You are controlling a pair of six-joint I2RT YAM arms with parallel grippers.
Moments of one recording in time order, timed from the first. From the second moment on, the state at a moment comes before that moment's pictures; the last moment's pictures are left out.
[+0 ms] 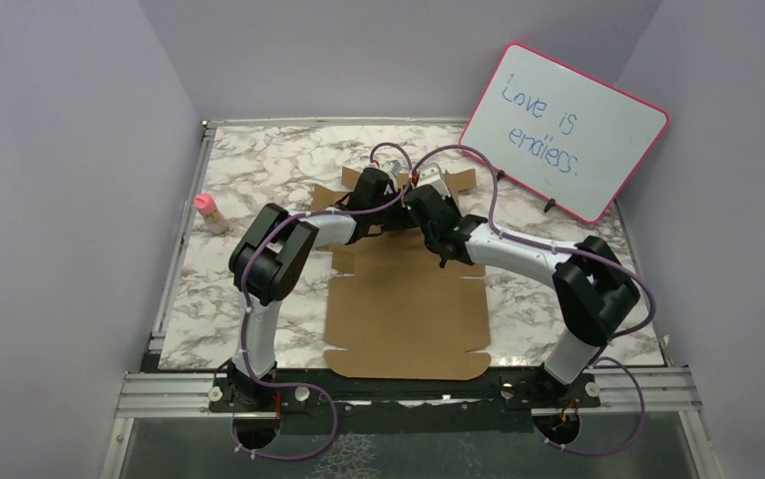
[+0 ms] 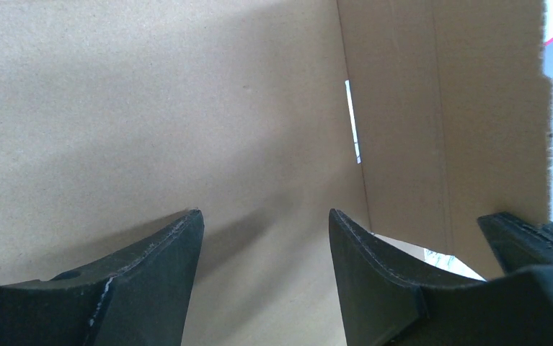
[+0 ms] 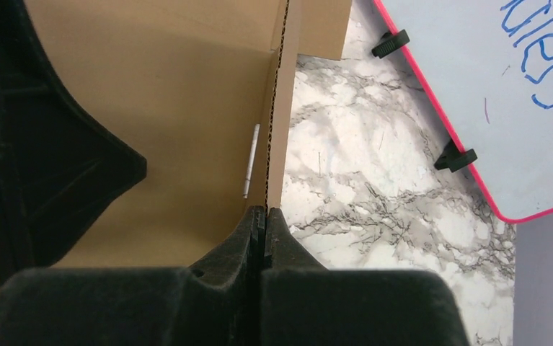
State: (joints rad) left arm -0.57 2.06 1.22 0.25 0.32 -0.65; right arm 0.75 1.67 1.10 -0.19 0.75 0.04
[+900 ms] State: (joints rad) left arm -0.58 1.97 1.17 0.17 0.28 -0.62; right arm 0.67 1.26 0.78 -0.16 0.54 0.22
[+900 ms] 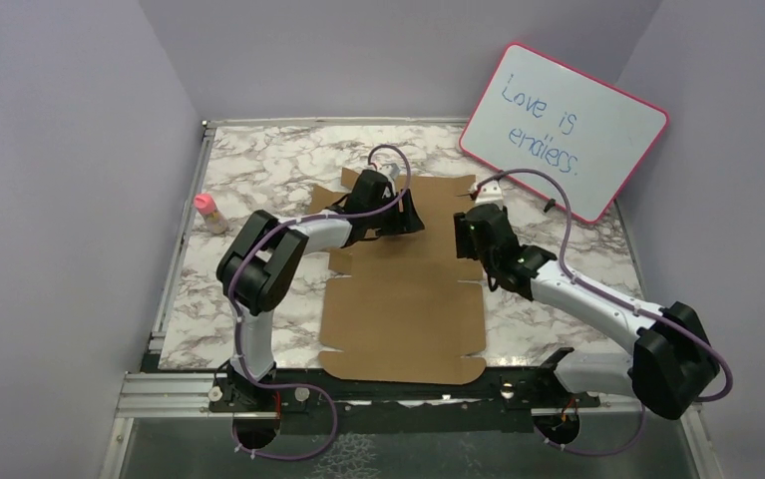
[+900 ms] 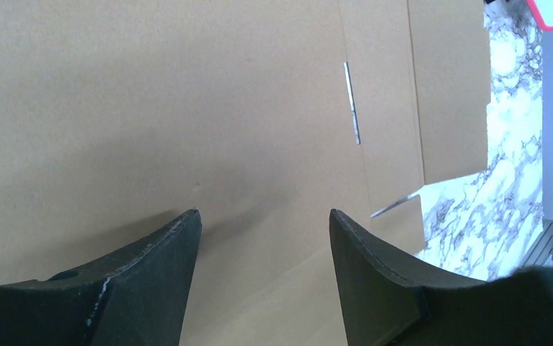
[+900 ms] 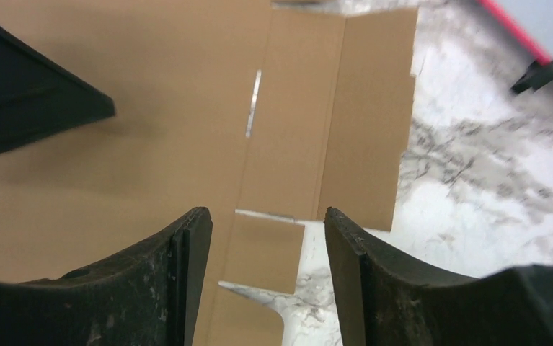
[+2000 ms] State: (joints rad) left arm -0.64 1.85 1.01 0.15 0.21 -0.58; right arm 0.33 1.30 0.45 0.11 -0.17 0.50
